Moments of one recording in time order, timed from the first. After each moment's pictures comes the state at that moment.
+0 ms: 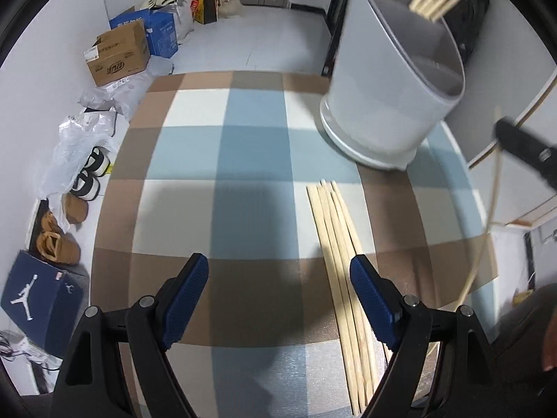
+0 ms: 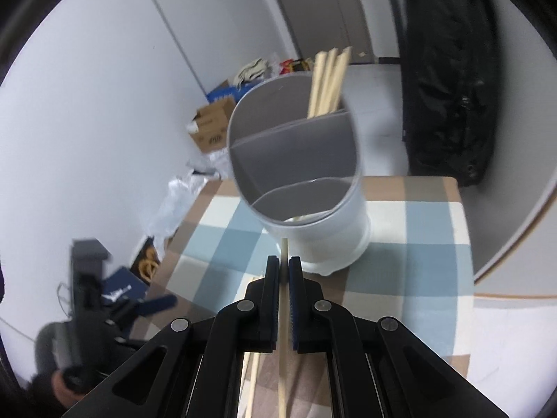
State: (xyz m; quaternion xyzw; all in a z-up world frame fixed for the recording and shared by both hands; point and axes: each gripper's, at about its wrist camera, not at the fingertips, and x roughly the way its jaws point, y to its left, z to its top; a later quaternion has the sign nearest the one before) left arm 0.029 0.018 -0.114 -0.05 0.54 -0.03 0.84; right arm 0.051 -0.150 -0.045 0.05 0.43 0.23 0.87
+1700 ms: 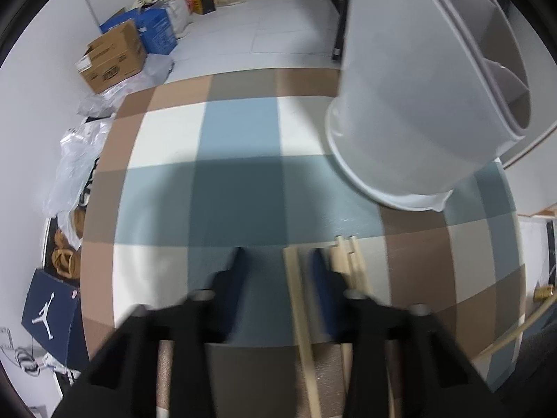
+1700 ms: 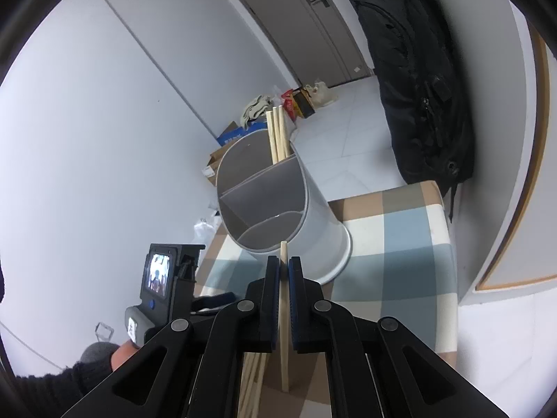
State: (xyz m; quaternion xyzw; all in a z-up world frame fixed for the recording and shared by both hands) left arm 0.082 -0.001 -0.130 0.00 0.58 -0.01 0.82; right arm 0.051 -0.207 -0.034 0.16 0.39 0.26 0.87
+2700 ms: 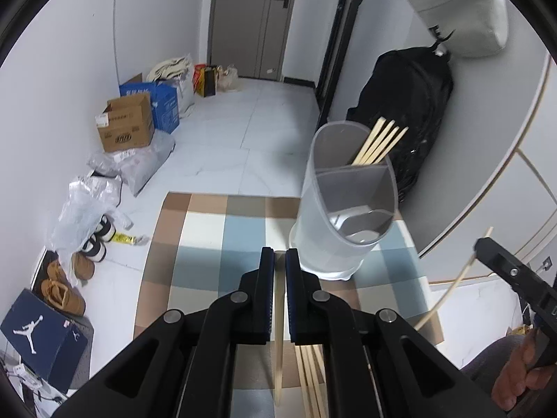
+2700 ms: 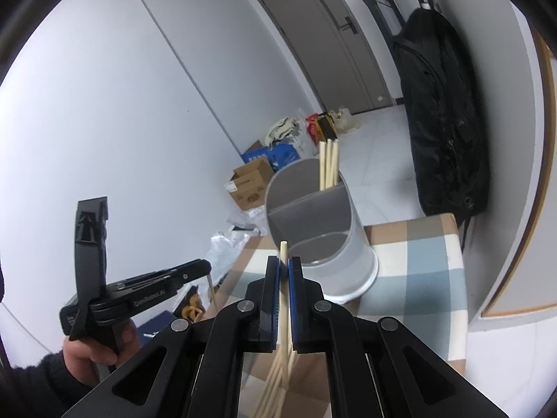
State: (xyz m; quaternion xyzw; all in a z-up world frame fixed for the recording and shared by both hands) left arm 0.025 0.023 -0.006 -0.07 0.40 -0.04 0.91; right arm 0.020 -0.188 0.001 0.14 0.32 0.29 0.89
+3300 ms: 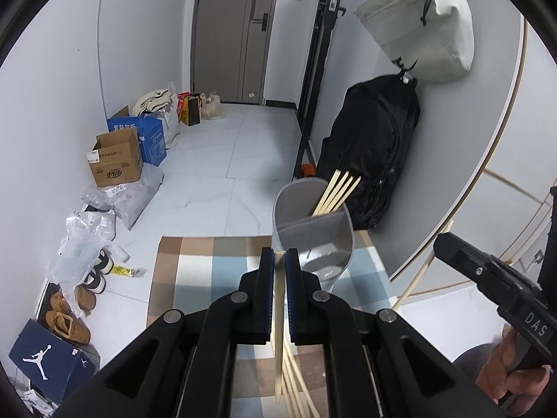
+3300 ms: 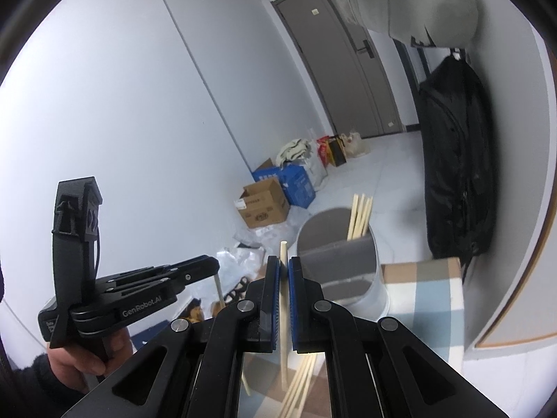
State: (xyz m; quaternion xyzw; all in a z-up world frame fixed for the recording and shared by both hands) left arm 0.020 0.013 0.051 -0.06 0.36 -0.07 0.93; right arm 0.017 -0.168 0.056 0.11 0.28 0.30 0.91
